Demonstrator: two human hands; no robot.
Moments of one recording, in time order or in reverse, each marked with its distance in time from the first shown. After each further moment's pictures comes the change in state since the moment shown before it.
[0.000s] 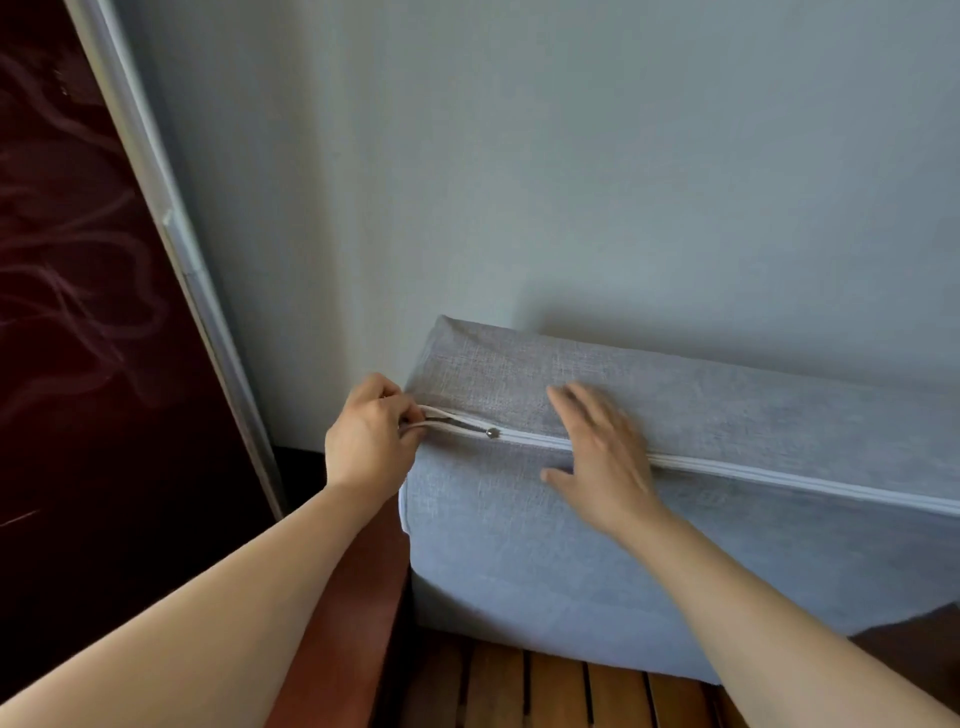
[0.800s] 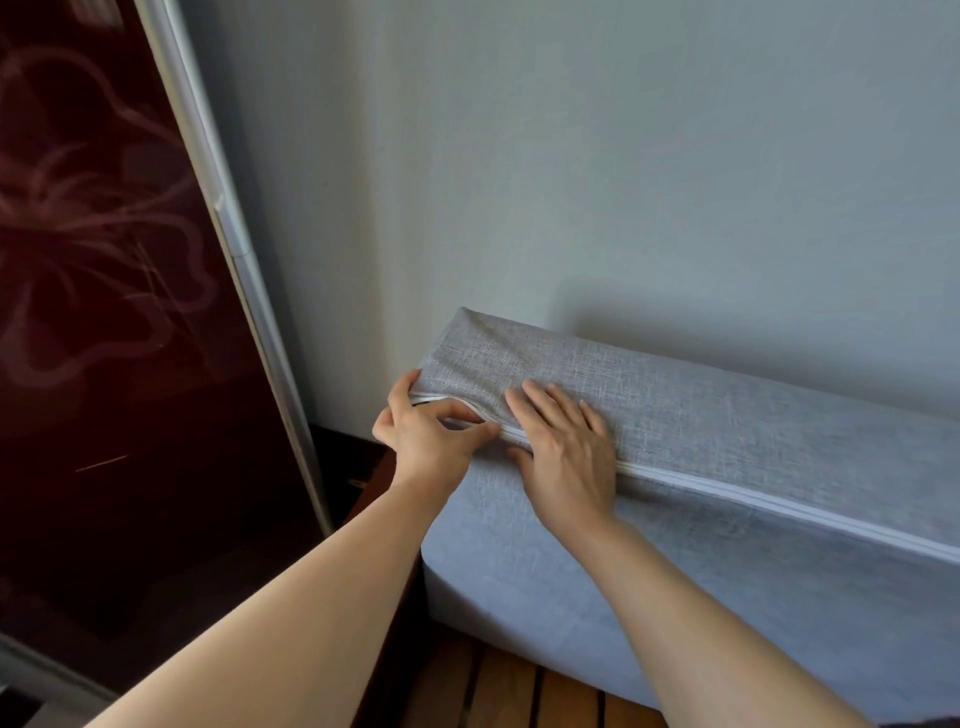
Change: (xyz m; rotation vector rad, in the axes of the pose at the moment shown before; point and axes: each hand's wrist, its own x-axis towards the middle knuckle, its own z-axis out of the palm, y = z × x) left_hand -0.021 0.066 0.037 -0.500 0.051 -0.481; right_hand 0.024 -0.004 0.043 0.068 0.358 -0.265
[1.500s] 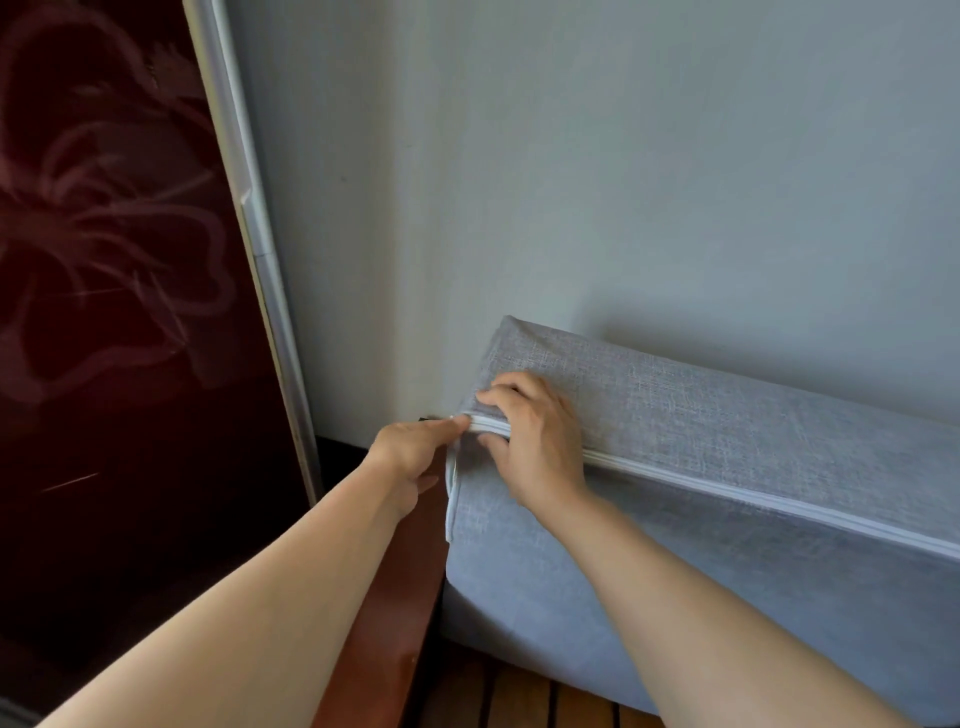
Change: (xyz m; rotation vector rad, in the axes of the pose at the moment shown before) left_hand 0.062 -0.033 -0.065 -0.401 -0.294 -0.534; right_hand 0.050 -0.080 0.027 0.234 -0.029 0.027
